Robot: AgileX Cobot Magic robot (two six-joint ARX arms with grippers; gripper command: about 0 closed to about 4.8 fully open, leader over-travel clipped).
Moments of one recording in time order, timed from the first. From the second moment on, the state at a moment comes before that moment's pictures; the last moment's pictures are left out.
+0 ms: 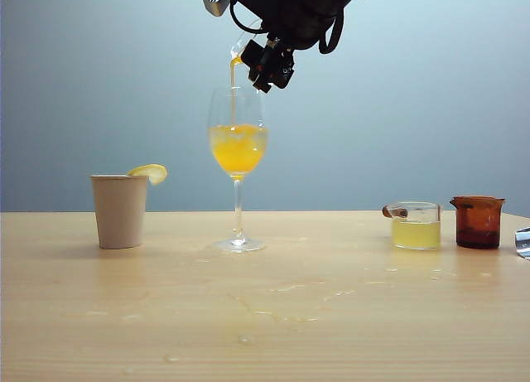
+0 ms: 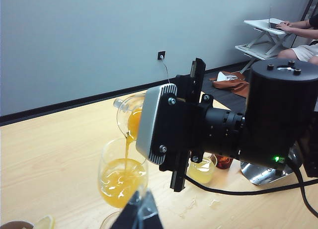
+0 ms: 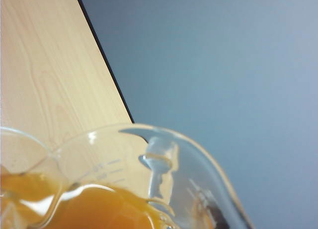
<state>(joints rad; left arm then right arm) -0.44 0.84 0.98 -0.22 0.25 -0.04 0.65 1.74 1.32 0.29 0.21 -0.98</state>
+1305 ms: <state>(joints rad) -0.44 0.84 0.98 -0.23 0.25 -0.04 0.65 1.74 1.32 0.29 0.21 -1.04</state>
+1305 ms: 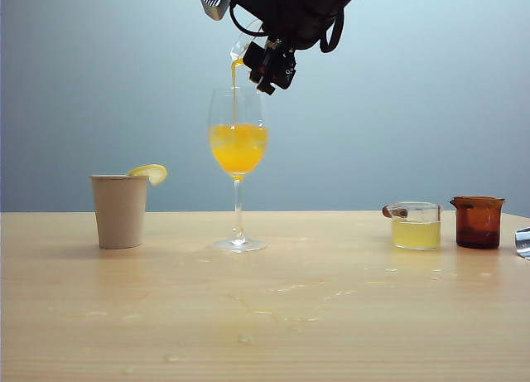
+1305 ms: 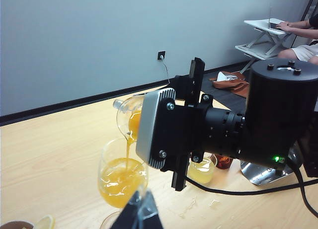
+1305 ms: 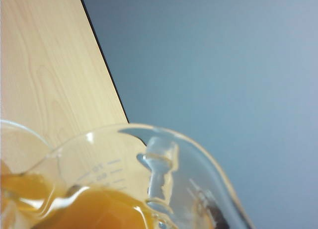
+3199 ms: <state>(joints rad) -0.44 0.84 0.98 -0.23 0.25 -0.04 0.67 1.74 1.32 0.32 0.21 -1.26</state>
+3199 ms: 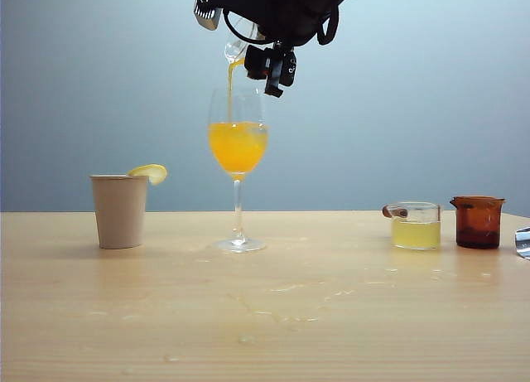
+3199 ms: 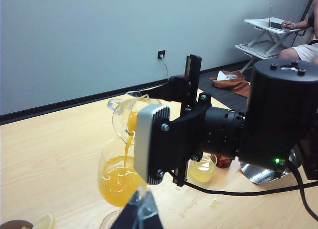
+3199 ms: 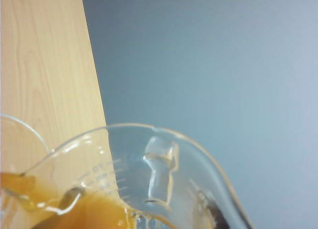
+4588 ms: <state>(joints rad) -0.44 0.84 0.98 -0.23 0.25 -0.04 0.67 1.74 1.32 0.34 0.21 -1.42</state>
